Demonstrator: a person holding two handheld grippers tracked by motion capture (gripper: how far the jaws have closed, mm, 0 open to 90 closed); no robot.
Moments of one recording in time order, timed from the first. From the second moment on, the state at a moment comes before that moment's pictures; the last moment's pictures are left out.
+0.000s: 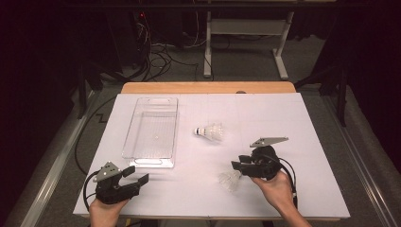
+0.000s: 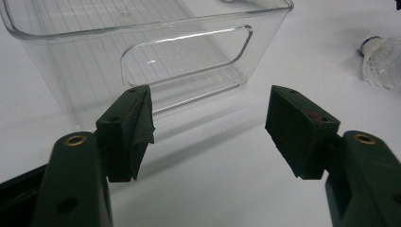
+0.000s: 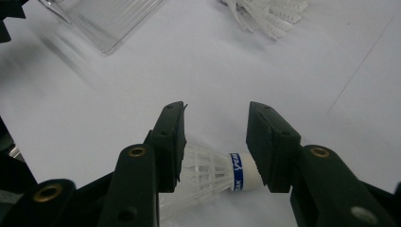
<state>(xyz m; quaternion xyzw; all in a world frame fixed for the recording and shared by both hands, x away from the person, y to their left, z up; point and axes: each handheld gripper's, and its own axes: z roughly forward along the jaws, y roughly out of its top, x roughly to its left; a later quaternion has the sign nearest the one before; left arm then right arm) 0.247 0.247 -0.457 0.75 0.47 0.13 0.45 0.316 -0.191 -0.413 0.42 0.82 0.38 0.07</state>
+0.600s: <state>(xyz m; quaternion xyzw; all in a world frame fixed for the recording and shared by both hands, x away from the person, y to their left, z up) 0.247 0.247 -0.458 0.75 0.47 0.13 0.45 0.298 -0.179 -0.412 0.40 0.84 0.37 0.06</state>
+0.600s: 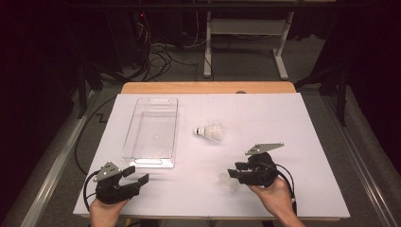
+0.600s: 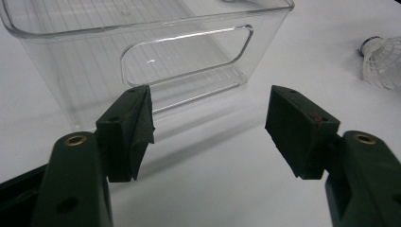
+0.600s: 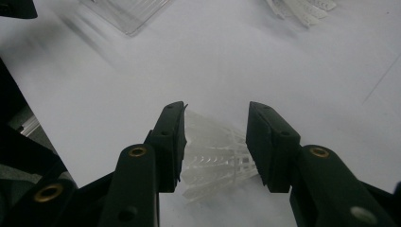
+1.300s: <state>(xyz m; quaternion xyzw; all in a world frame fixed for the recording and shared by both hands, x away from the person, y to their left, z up) 0.247 0.247 -0.458 0.75 0.47 0.13 0.45 0.298 -0.163 -0.421 0.38 0.86 0.33 0.06</state>
